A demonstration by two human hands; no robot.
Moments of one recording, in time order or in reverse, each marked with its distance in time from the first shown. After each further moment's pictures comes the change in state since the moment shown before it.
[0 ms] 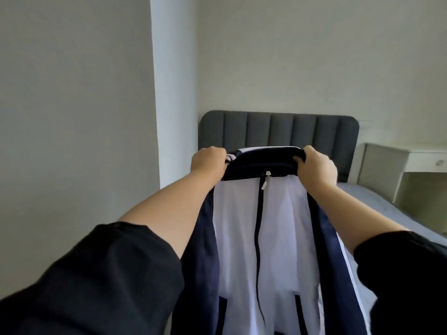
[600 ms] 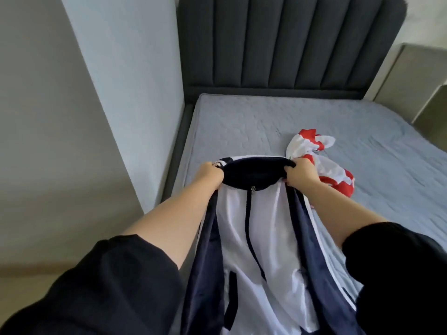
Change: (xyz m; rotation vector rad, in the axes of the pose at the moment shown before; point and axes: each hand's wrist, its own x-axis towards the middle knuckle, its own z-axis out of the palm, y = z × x) left_hand -0.026 0.004 0.303 -0.973 -0.566 -0.949; right_hand -0.082 0.097 0.234 0.139 -0.685 0.535
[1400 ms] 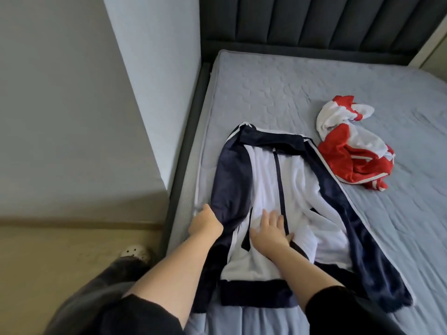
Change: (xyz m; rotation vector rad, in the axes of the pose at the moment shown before) left_hand -0.012 -0.216 -0.005 0.680 -0.072 -0.142; right_hand -0.120 0.104 0.220 -0.510 -0.555 0.057
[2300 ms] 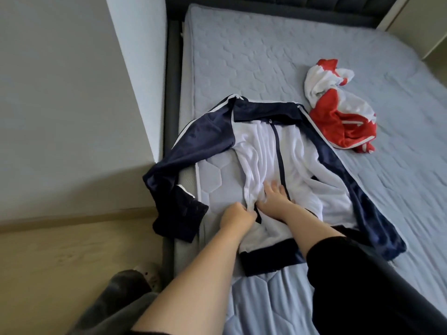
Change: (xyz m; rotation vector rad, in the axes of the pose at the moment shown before) left_hand -0.016 -0.003 0.034 -0.286 -0.359 0.217; right_hand 0.026 -0.009 -0.006 0.025 -0.075 0.118
